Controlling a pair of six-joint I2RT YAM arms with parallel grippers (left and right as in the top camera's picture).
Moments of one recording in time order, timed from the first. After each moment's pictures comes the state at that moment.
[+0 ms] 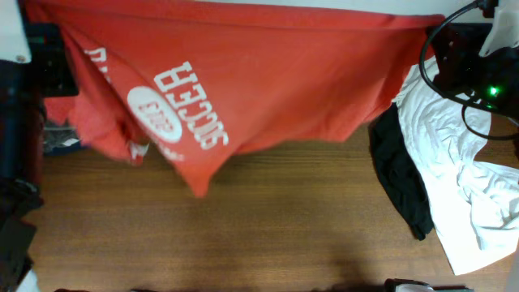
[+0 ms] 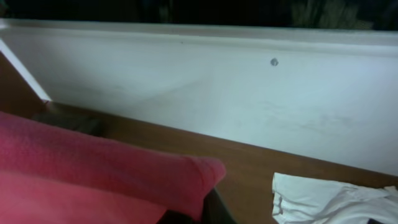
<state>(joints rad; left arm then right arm) -0.22 1.53 2.68 -1.19 -0.39 0.19 -0.13 1.39 2.05 -1.02 -0.48 -0.07</state>
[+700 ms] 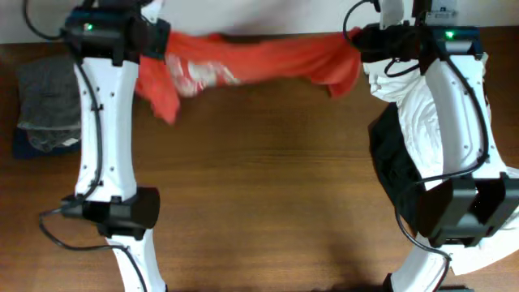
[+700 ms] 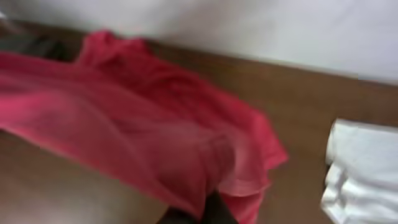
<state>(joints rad) -0.13 2.13 2.68 -1.38 -0.27 0.25 -0.04 1.98 2.04 -0.90 -0.49 -0.13</state>
